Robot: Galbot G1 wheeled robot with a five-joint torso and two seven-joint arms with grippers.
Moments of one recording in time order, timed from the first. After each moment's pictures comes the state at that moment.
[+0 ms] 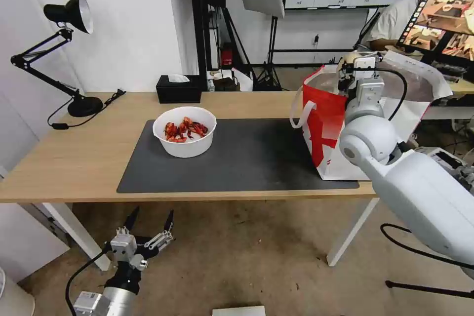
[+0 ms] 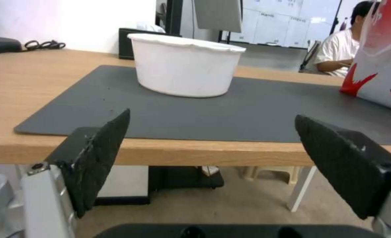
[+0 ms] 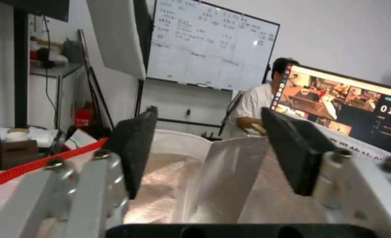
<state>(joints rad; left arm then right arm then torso) 1.83 -1.27 -0.58 -2.13 -0.37 -0.27 0.07 -0.42 0.81 -0.07 1.84 0.71 -0.43 0.81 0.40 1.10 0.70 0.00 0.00</state>
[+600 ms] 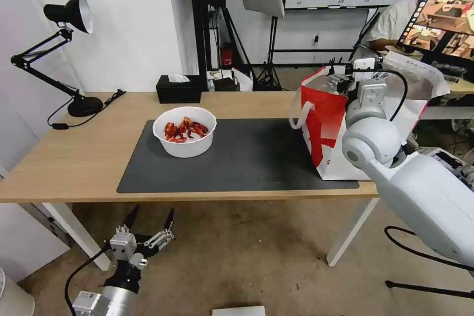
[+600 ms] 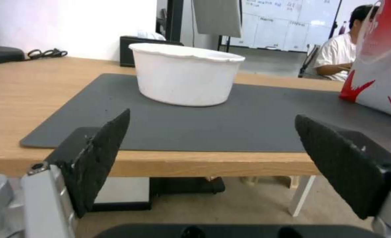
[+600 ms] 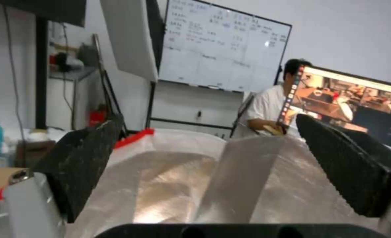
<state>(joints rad) 1.84 -1.27 -0.59 -2.15 -0.37 -0.26 0.07 -0.45 0.79 -0.05 1.89 0.73 -0.40 0.78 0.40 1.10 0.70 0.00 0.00</state>
